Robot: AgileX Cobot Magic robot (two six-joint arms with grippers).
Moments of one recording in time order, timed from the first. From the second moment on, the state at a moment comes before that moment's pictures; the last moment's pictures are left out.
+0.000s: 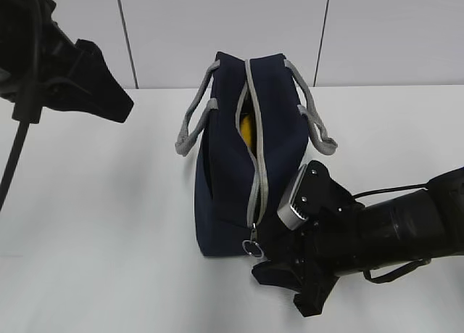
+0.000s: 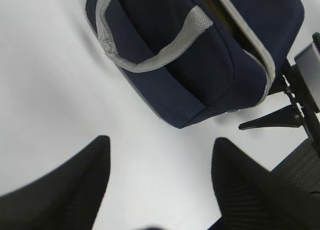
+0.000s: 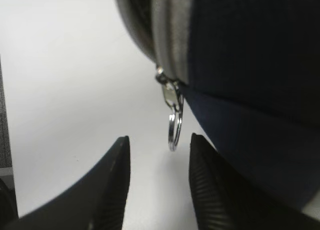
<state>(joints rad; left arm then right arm) -0.48 1.31 -1.20 -0.22 0.91 0.19 0.33 1.80 -0.64 1.81 0.67 -2.40</state>
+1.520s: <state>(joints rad) -0.48 1.31 -1.20 -0.20 0.91 0.19 0.33 1.77 -0.66 1.70 0.64 -2.16</state>
